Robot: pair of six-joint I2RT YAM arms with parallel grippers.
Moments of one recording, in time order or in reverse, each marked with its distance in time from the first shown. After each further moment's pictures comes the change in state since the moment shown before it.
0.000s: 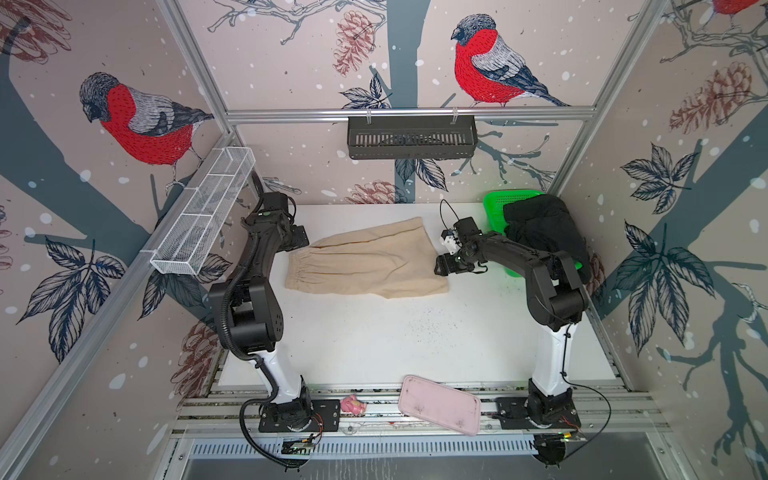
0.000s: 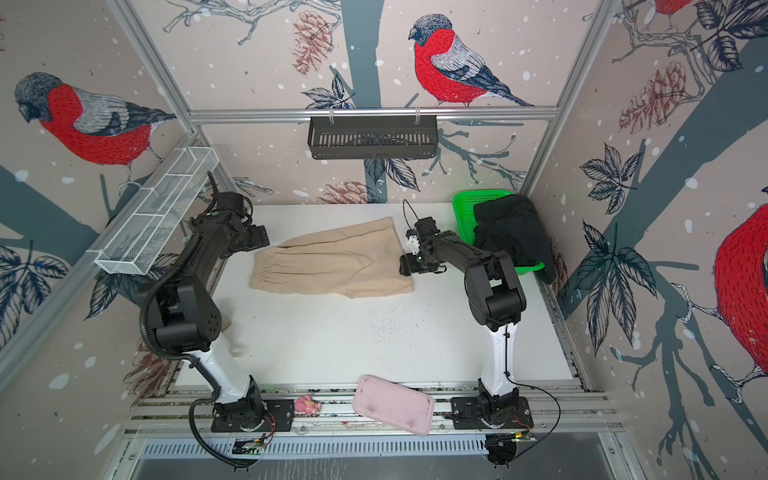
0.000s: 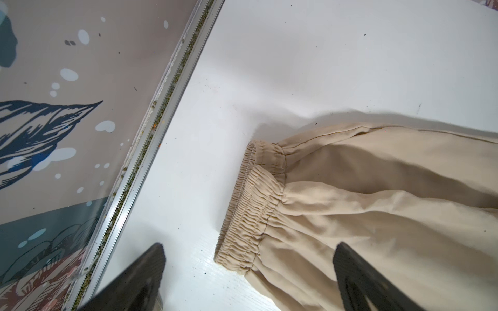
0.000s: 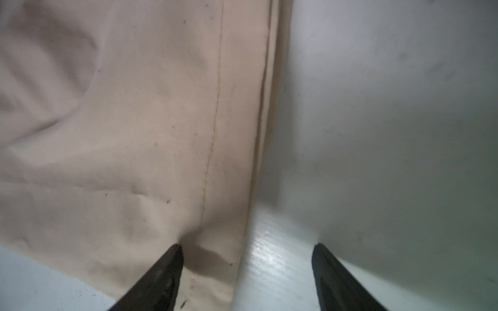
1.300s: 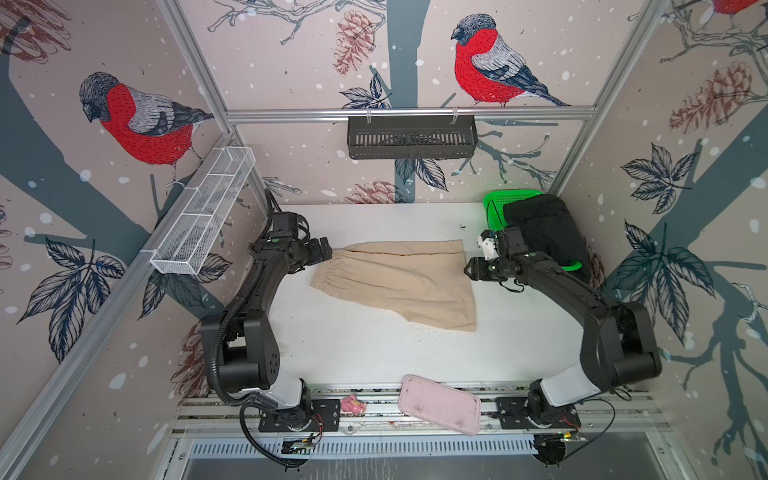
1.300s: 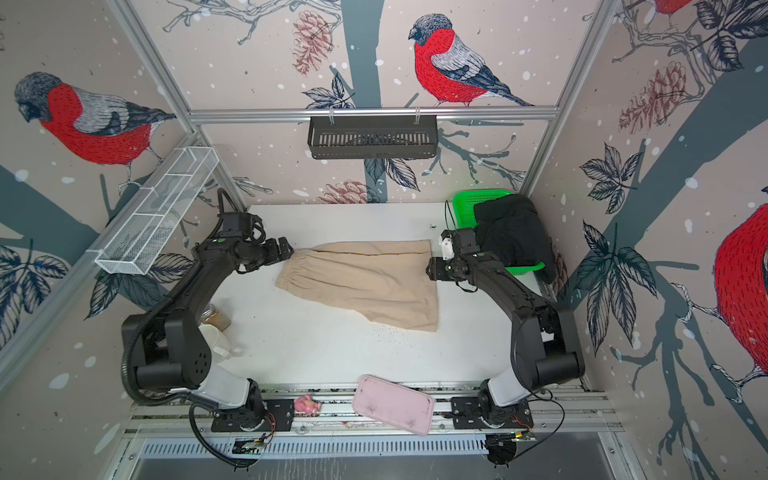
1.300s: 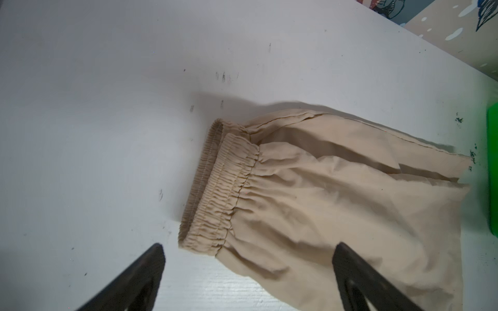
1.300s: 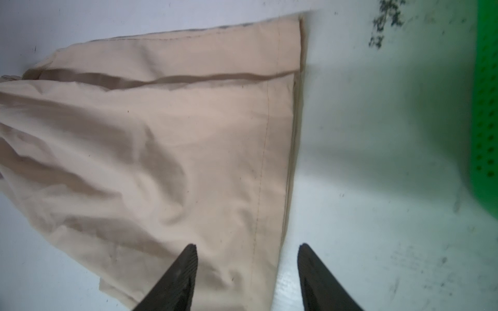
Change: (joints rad) left arm -0.077 -0.218 -0.345 0.254 0.392 0.013; right arm -0.132 -0.435 -0.311 0.100 0.054 0.111
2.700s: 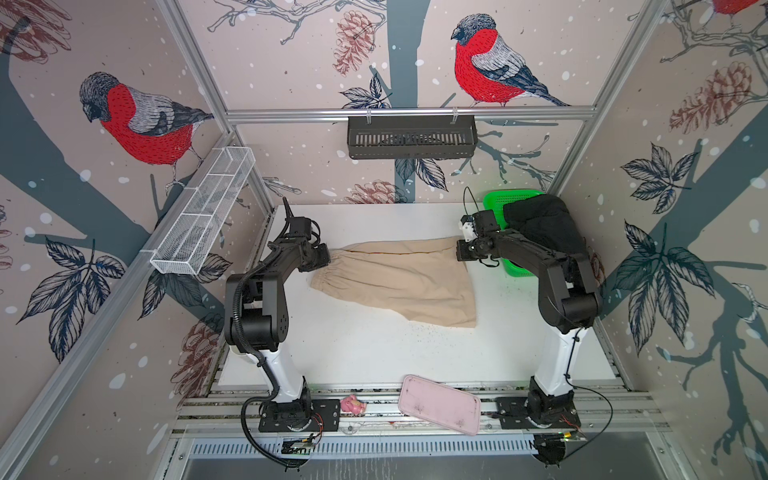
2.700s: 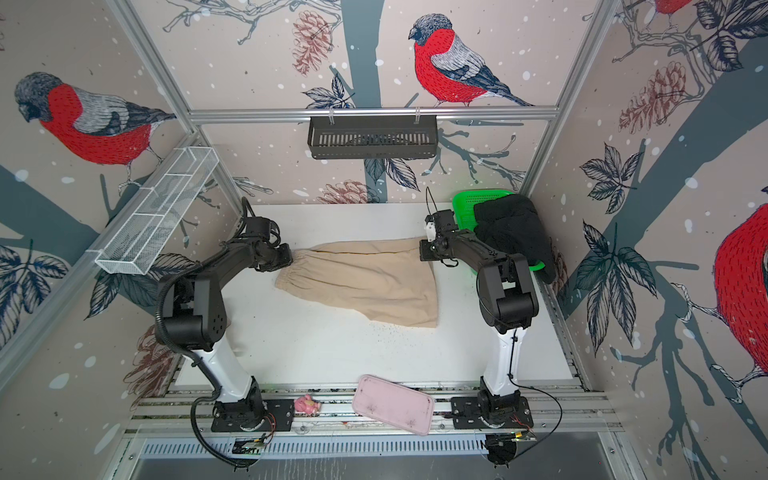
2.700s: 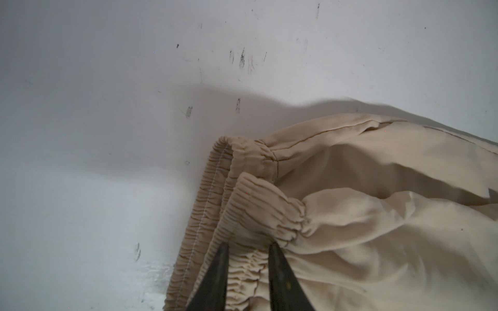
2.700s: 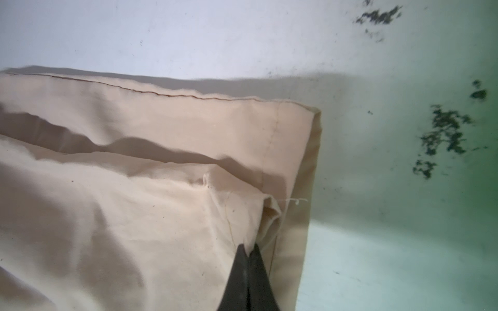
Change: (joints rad) left arm -0.027 0.232 0.016 0.115 -0.055 -0.032; right arm 0.028 0.357 0.304 0.033 0.035 -0.063
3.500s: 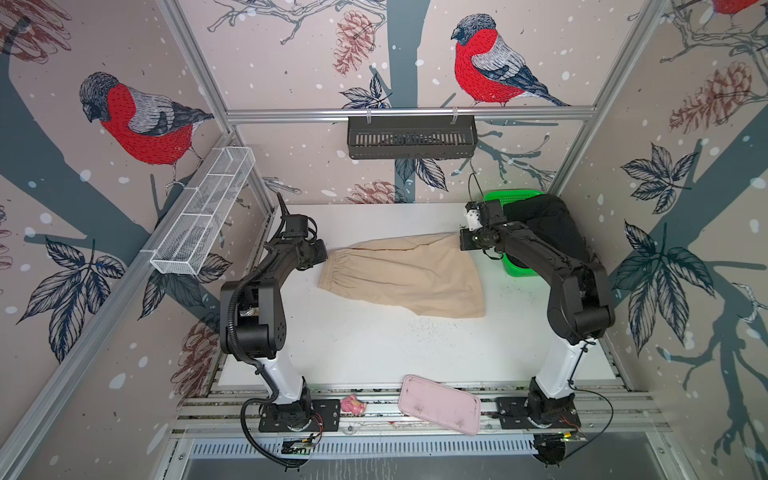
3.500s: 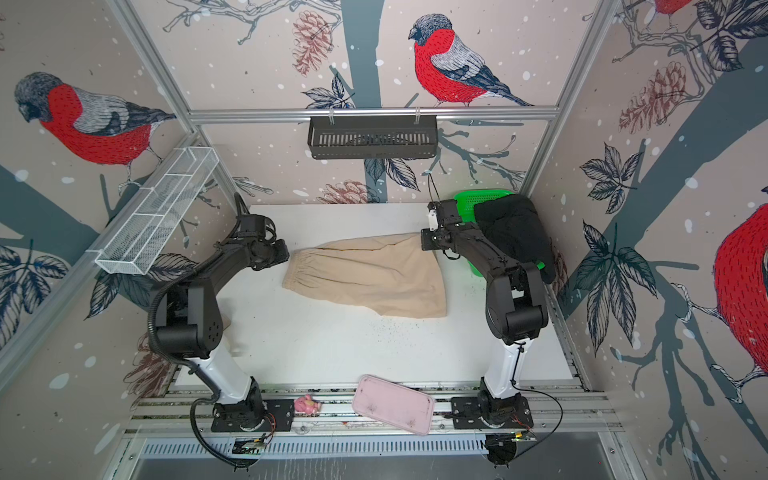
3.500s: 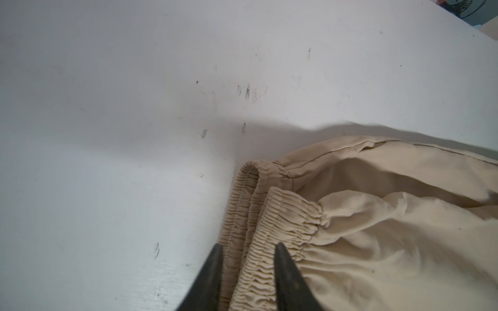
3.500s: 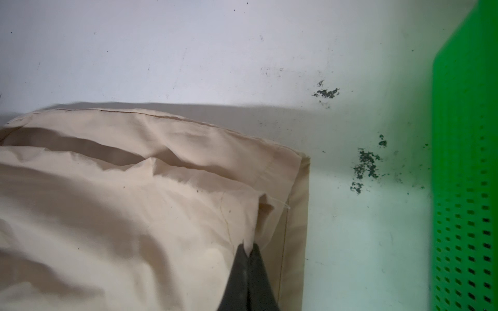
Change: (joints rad) left arm 0.006 -0.055 -0.029 0.055 0.000 -0.017; right arm 0.010 -0.084 0.040 -0.024 0.066 -0.008
